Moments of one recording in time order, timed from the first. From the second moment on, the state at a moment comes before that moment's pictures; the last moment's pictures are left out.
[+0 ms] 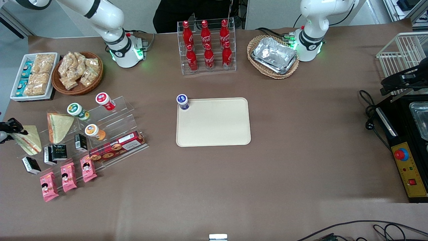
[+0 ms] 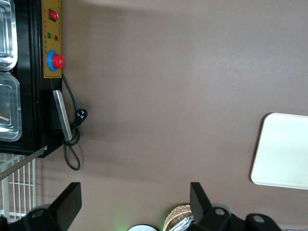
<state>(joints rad) -0.50 0.39 -0.02 -1.62 -0.02 1.87 -1.16</state>
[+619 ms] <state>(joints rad) -0.35 0.28 0.00 -1.46 -0.02 1.58 -1.06</state>
